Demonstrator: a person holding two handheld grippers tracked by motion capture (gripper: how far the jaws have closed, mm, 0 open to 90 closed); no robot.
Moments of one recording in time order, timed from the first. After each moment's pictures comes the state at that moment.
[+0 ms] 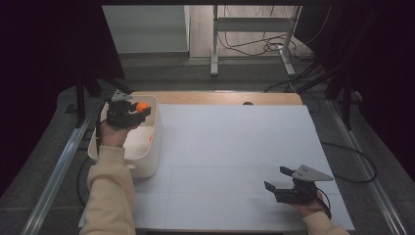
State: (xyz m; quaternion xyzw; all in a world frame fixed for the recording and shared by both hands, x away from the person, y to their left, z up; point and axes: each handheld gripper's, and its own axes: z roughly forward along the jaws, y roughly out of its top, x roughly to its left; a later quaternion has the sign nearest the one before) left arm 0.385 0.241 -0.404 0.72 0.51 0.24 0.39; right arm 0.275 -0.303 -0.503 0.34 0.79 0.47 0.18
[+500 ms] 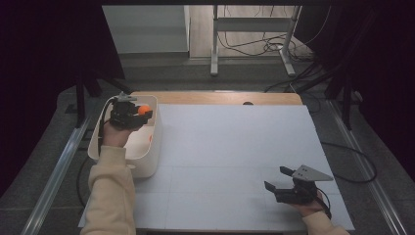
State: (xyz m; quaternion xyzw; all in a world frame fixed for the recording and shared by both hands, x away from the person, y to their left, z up) left arm 0.390 0.237 -0.409 0.74 0.52 0.23 0.36; right arm 0.276 -0.303 -0.503 0.34 0.79 0.47 0.18
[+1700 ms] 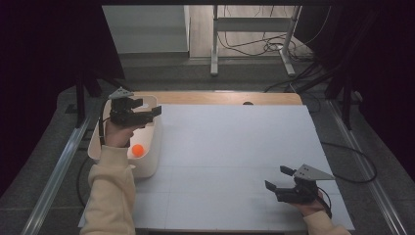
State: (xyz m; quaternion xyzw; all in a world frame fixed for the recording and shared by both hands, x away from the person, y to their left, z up) left arm 0.378 0.228 -0.387 0.71 0.47 0.19 0.49; right arm 0.277 -0.306 -0.502 0.35 0.79 0.48 0.17
